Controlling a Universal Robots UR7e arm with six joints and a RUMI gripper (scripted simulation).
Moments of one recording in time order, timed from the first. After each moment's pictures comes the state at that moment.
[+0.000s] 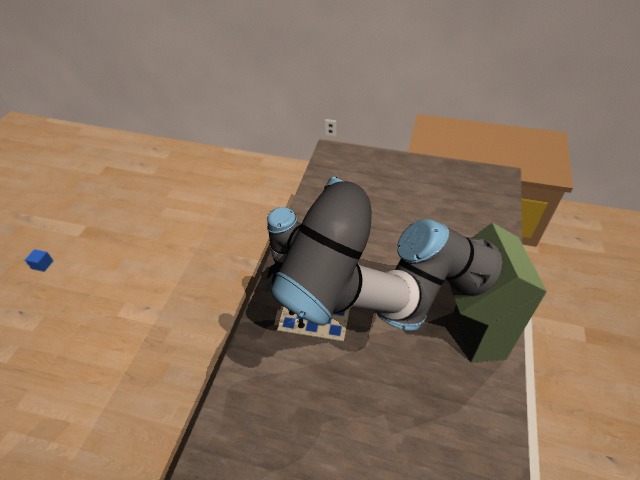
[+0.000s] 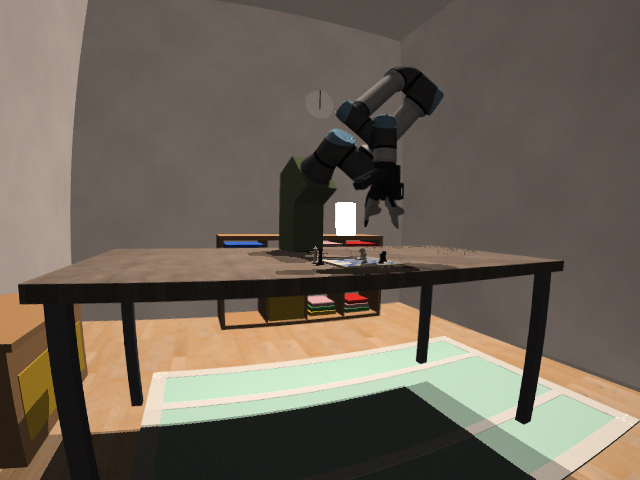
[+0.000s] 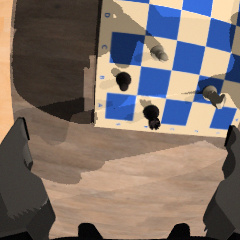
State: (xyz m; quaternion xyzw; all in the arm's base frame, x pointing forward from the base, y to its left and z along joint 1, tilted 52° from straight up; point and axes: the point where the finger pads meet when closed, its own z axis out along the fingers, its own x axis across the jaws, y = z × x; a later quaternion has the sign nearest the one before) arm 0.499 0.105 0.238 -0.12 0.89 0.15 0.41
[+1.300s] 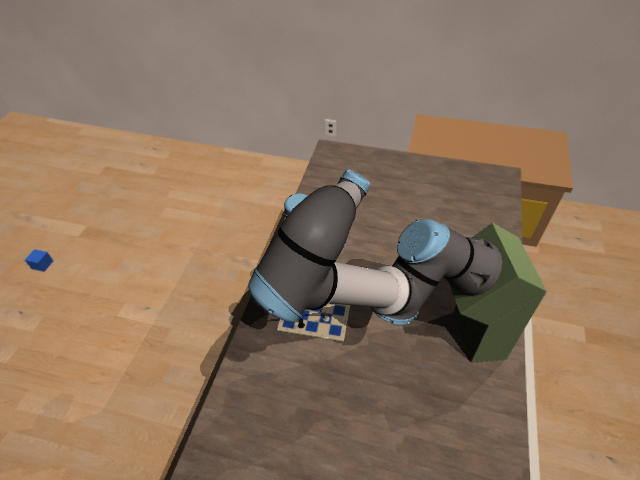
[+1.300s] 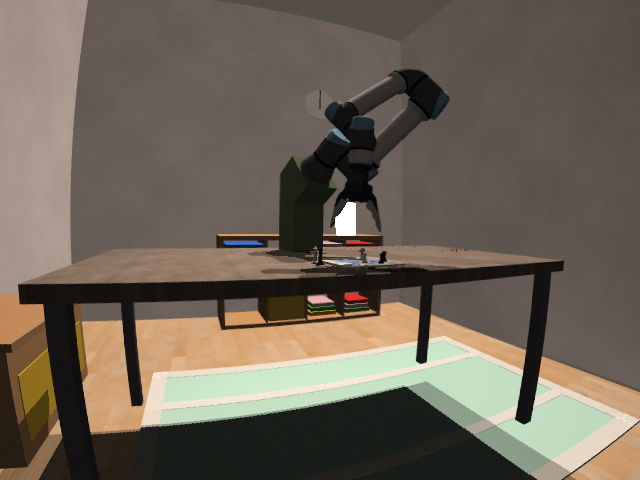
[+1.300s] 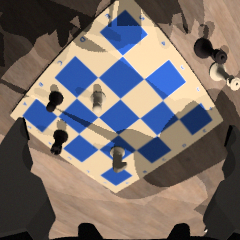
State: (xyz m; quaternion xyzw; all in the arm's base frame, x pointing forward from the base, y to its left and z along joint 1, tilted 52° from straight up) arm 0.506 0.040 0.193 -0.44 0.80 -0.01 0.42
